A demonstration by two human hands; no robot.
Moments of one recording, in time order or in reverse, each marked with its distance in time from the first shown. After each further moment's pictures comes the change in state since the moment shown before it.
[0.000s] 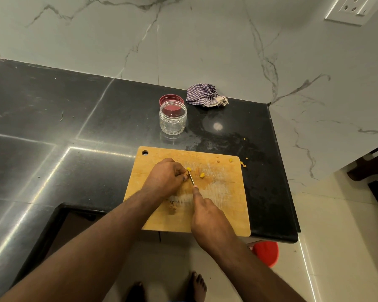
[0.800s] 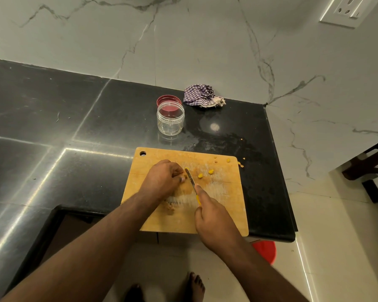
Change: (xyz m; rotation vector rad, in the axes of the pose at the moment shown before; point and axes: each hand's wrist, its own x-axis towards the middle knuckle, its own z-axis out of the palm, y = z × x) left_hand -0.002 -0.003 0.000 -0.009 0.006 0.006; right_hand -0.007 0.008 -0.013 0.187 0.093 -0.060
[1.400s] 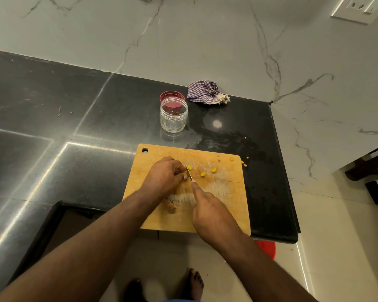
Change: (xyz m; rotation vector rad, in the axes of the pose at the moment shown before) left_hand 0.000 -0.001 -0.001 -0.018 -0.005 0.026; right_hand 0.019 -0.007 0.003 -0.178 -0.096 0.001
